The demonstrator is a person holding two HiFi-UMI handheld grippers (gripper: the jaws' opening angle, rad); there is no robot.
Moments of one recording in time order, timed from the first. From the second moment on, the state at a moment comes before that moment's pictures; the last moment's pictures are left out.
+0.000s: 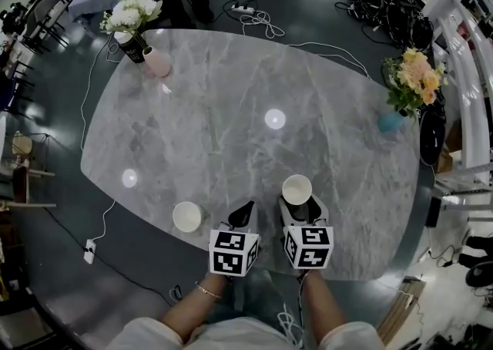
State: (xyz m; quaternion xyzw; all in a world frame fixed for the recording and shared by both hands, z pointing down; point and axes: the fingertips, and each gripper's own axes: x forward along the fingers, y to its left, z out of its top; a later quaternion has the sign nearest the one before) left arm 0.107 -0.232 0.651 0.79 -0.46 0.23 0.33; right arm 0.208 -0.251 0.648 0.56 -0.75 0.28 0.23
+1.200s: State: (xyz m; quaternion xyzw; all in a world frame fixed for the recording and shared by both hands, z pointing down) left arm 0.109 -0.226 0.610 0.81 -0.46 0.20 0.31; right arm 0.206 -0.234 0.606 0.57 -0.75 0.27 0.19
